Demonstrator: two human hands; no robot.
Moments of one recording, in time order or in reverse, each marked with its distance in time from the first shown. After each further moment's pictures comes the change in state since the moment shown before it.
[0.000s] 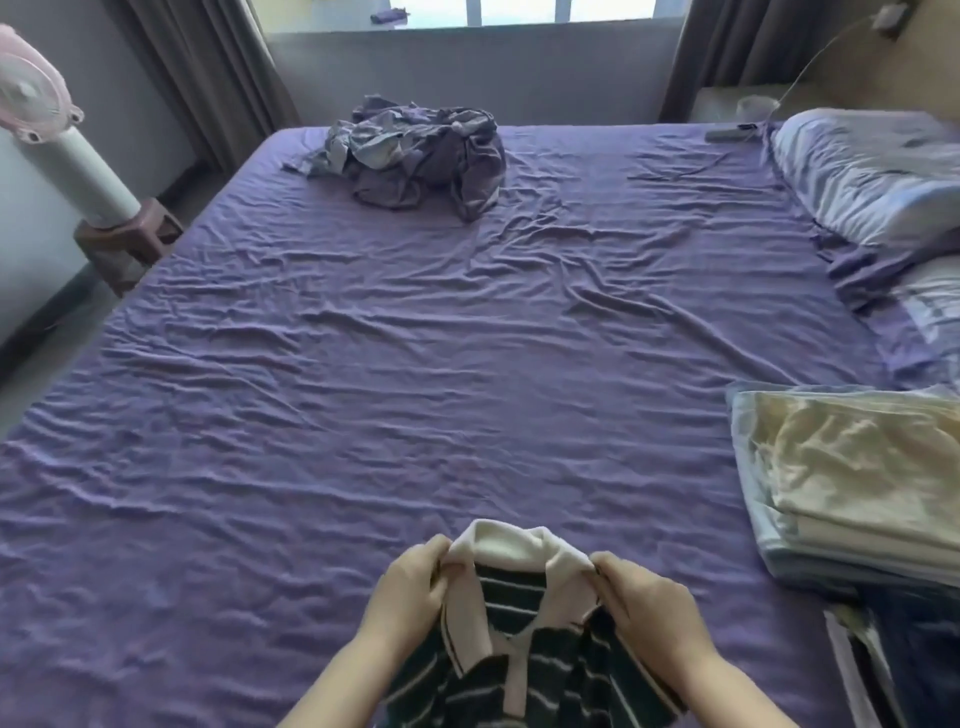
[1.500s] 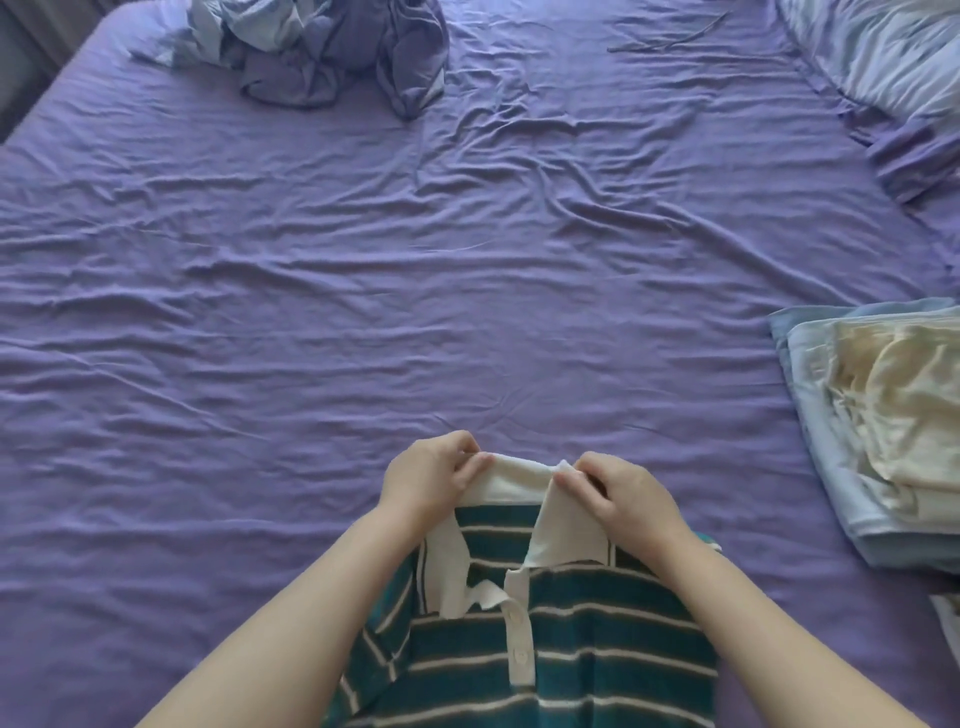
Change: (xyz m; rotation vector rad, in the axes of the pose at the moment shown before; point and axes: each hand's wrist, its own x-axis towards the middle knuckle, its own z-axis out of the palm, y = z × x) left_hand 0.194 -0.031 0.033 0.170 -0.075 0.116; right_hand 0.159 0.014 0.062 0.177 0.017 0.058
